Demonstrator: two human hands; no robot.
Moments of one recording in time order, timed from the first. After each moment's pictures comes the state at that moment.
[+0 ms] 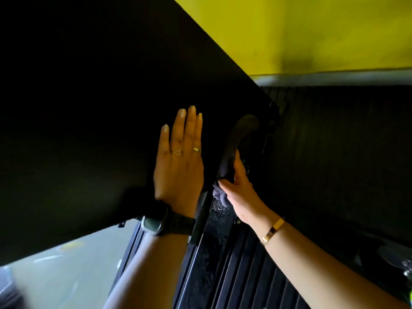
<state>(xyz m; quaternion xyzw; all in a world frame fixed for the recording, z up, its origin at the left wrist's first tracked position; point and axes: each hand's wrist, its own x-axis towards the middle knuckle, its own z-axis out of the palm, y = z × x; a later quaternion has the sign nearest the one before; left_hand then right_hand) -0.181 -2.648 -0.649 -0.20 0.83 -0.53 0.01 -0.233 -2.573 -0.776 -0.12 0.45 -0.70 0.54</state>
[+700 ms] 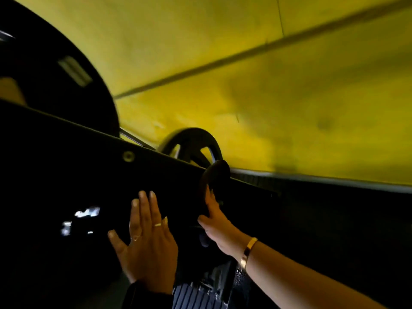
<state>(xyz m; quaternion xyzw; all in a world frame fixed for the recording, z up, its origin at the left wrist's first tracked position) -0.126 -2.595 -0.260 -0.40 0.84 -0.34 -0.16 -0.253 -2.552 -0.333 -0.26 0.45 -0.69 0.51</state>
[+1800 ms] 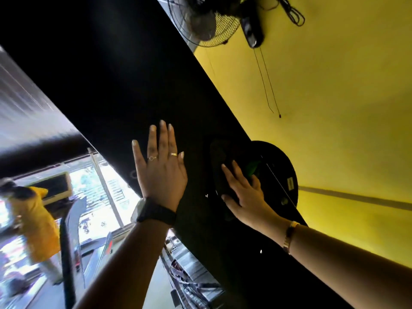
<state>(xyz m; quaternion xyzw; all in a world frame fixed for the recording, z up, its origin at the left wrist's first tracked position) 0.059 -2.530 0.199 -0.48 0.57 -0.58 -0.32 -0.119 -2.512 0.093 -0.71 0.52 -0.46 0.06</state>
